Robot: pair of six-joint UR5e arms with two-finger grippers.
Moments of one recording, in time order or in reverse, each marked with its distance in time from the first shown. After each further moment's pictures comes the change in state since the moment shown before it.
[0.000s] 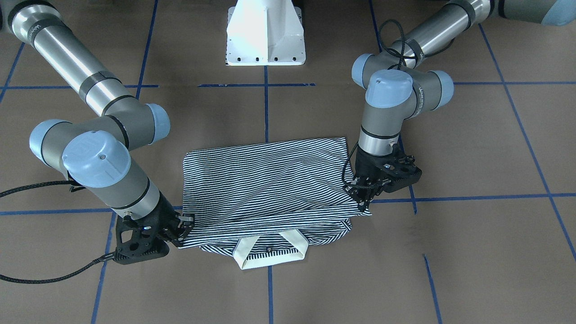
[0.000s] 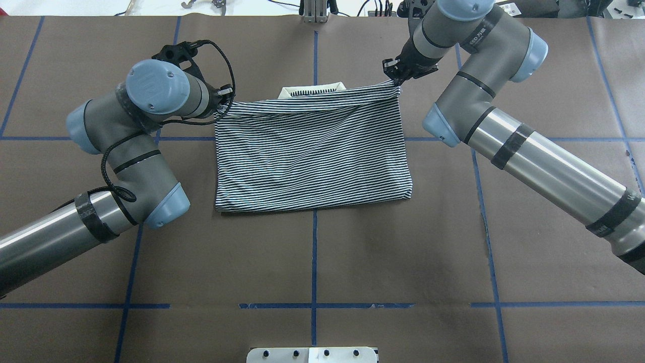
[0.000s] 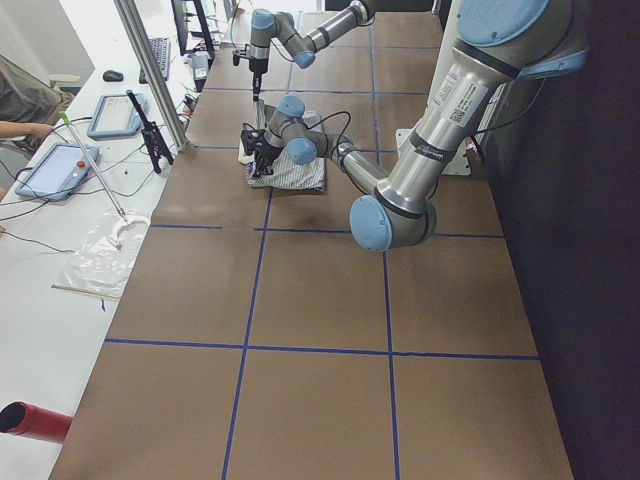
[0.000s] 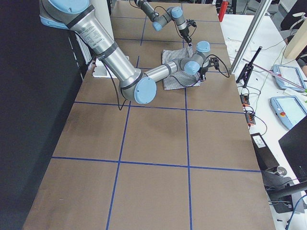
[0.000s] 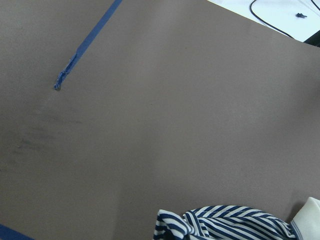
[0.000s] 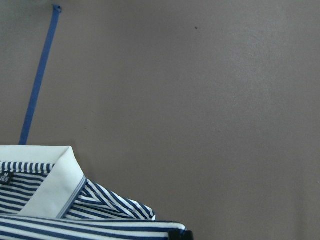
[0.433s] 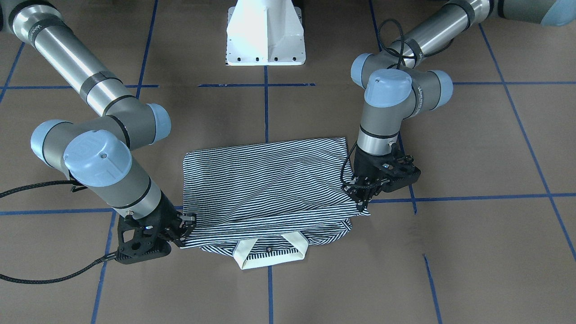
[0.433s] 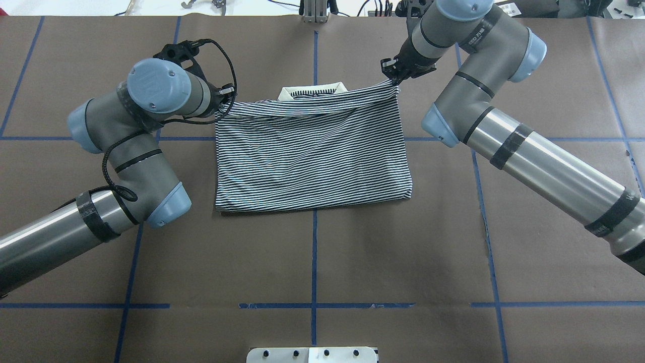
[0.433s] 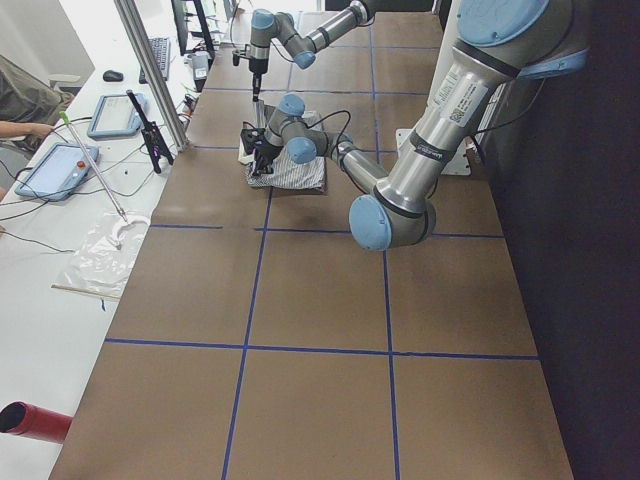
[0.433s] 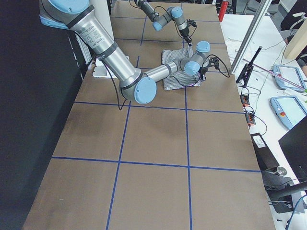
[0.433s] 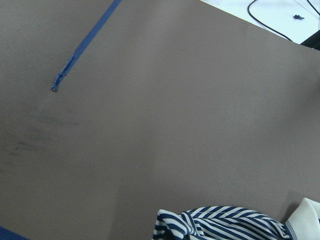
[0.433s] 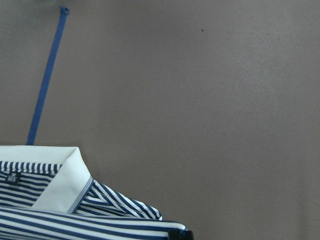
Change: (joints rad) left arm 0.001 -0.006 0.001 0.000 -0.001 0.001; right arm -0.003 0.003 0.001 0.014 0.000 0.002
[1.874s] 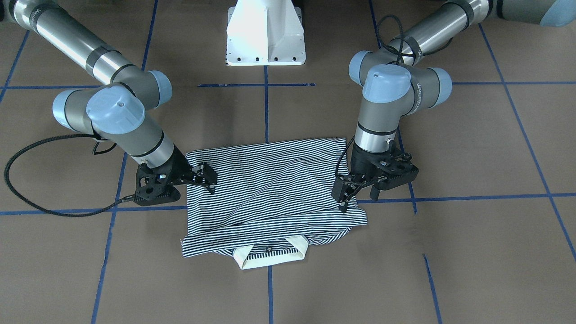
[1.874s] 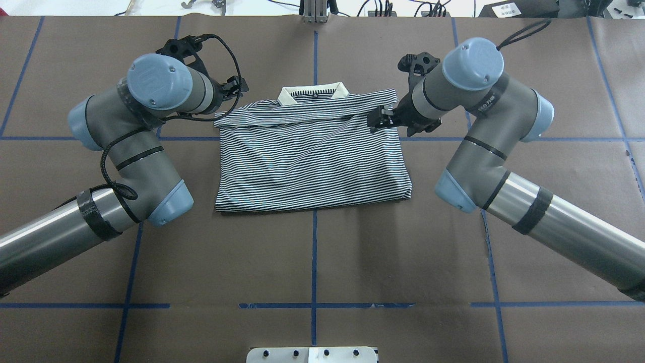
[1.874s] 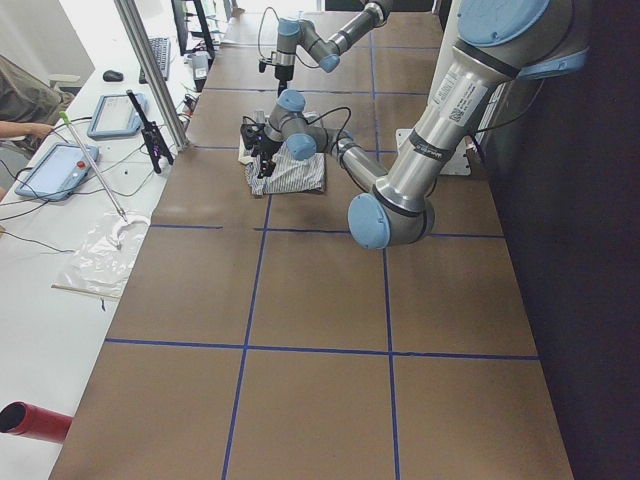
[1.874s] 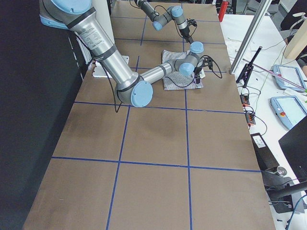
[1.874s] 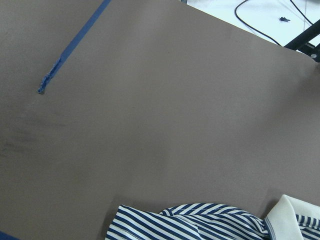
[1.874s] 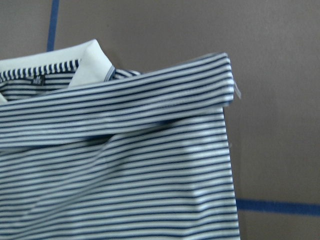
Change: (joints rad) left arm -0.003 -0.010 -0.022 0.001 -0.003 0.006; right arm -0.151 -0.240 0.318 0.017 -0.017 0.277
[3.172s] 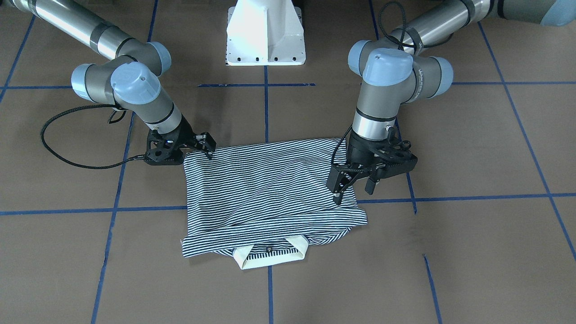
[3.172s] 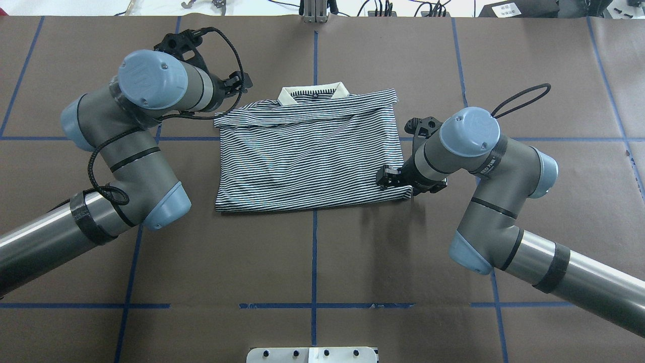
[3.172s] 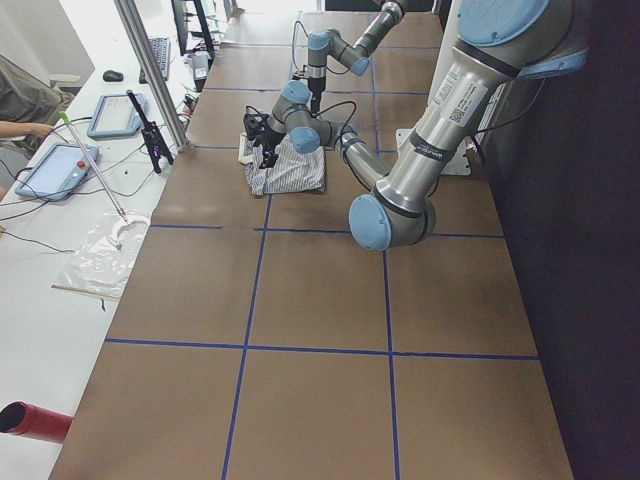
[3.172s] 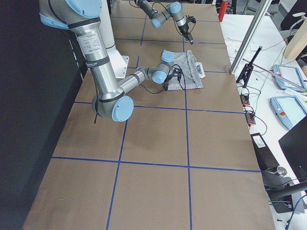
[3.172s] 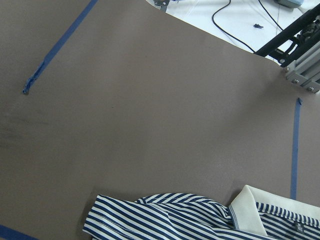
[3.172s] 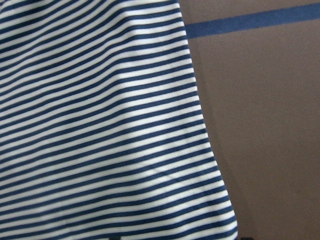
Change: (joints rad) left arm 0.001 0.010 -0.061 0.005 0.000 -0.006; right arm -0.122 -0.114 0.112 -0.088 -0.025 0.137
